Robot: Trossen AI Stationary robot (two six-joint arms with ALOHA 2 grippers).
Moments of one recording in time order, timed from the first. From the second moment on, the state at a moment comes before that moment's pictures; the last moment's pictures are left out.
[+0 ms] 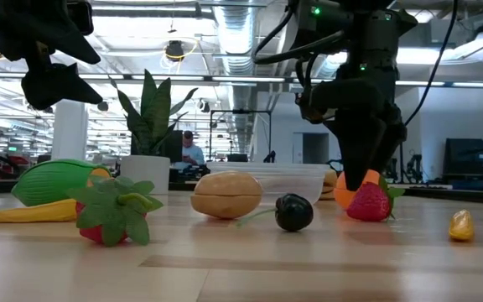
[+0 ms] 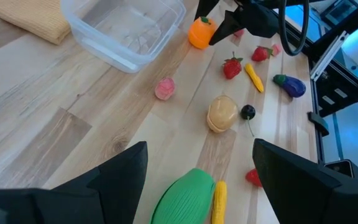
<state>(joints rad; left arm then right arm) -0.53 0.88 0.45 -0.18 -0.48 -0.92 0.17 1.80 1.13 -0.78 0.00 0.79</state>
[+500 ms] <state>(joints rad) -0.53 0.88 0.45 -0.18 -0.48 -0.92 0.17 1.80 1.15 -0.82 -0.06 0.81</state>
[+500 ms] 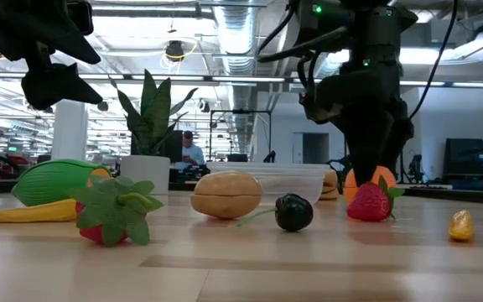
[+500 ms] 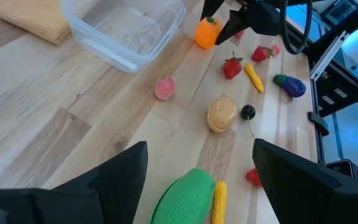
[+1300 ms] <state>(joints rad) -0.53 0.88 0.45 -0.17 -0.48 -0.90 0.17 1.80 1.34 -0.99 -0.06 0.78</state>
